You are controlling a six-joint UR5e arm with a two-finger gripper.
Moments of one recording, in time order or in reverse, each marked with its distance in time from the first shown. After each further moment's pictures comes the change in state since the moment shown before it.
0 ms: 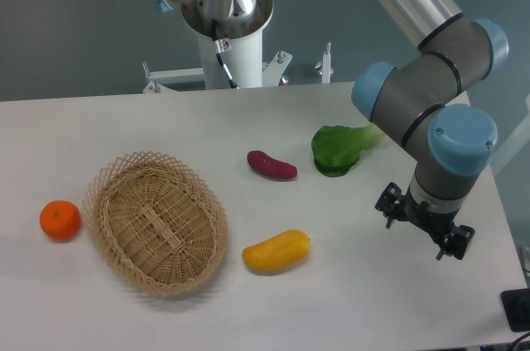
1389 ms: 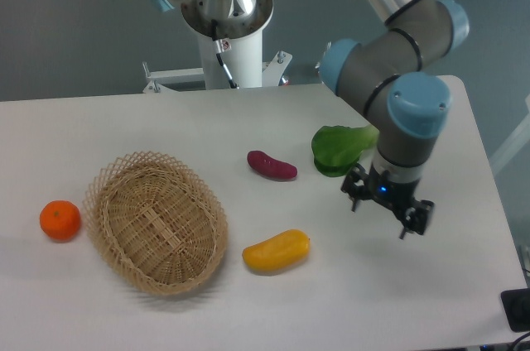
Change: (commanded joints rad) arm 0.018 0.230 -0.467 0.167 -0.089 0.058
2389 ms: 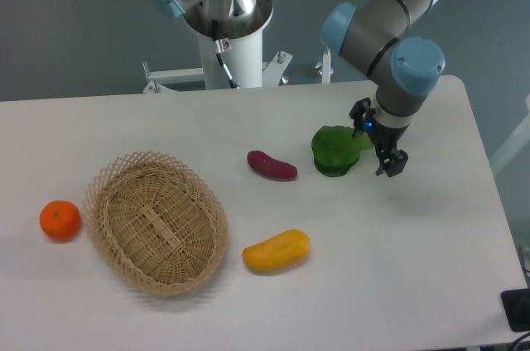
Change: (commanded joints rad) arm 0.184 0.080 -0.180 -0.023 0.121 0.674
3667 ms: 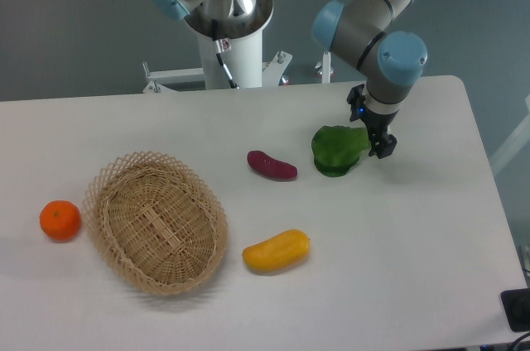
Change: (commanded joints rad) arm 0.014 0.000 -0.141 0.149 0.026 -0.067
